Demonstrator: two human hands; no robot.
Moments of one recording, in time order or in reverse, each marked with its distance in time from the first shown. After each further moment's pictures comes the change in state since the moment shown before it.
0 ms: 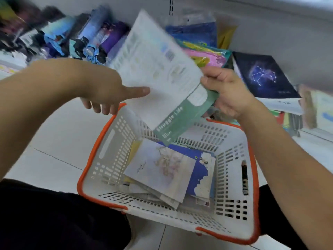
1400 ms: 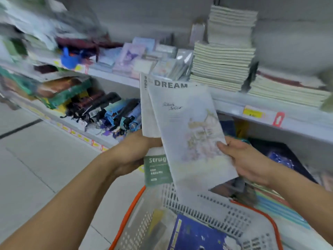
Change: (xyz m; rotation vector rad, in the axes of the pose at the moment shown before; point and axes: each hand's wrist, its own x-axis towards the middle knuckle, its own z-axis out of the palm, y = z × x) left_hand -0.027 -0.049 -0.043 -1.457 0.120 0.451; right_hand 0.008 -0.098 0.063 -0.099 -0.072 0.176
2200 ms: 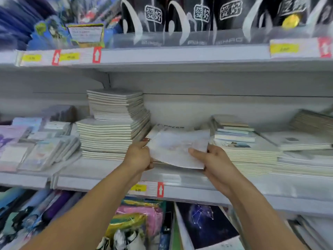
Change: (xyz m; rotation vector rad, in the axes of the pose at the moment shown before) left_hand 0.181 0.123 0.271 0.017 0.059 0.310; right_hand -0.050 -0.145 -0.177 -0.006 0.556 -0.414
